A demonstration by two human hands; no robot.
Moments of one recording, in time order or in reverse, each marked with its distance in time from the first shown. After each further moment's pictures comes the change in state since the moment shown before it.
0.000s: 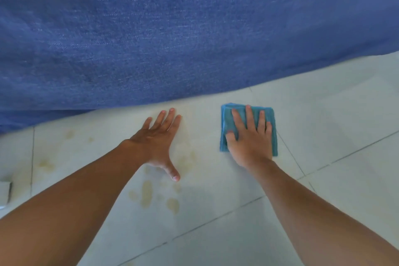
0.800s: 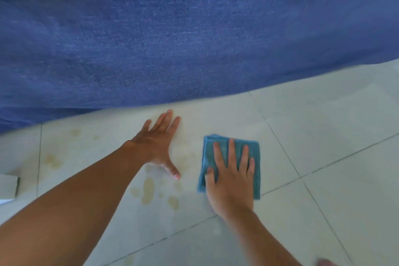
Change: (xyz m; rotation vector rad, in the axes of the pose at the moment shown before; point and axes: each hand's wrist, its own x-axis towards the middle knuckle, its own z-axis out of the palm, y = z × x) left_hand -0.003 0.000 0.008 -0.060 0.021 -0.037; right_hand -0.105 -0.032 0.029 0.094 0.025 -0.042
